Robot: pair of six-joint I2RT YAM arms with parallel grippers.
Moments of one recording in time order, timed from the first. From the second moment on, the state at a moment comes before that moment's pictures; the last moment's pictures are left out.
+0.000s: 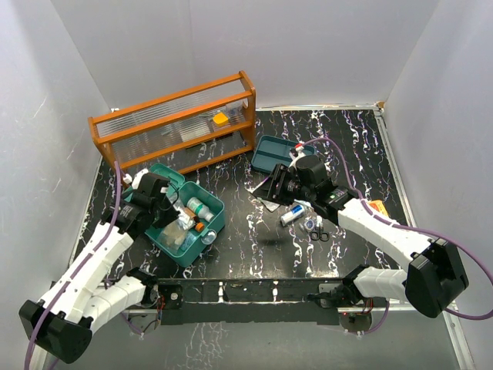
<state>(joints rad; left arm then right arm) -0.45 0.90 0.88 -0.97 -0.23 -0.92 0.59 1.21 0.82 -0.14 -0.28 0.89</state>
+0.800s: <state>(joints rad) -0.44 0.93 0.87 -1.11 -0.38 -0.93 0.59 1.22 0.82 -0.13 -0.29 0.91</state>
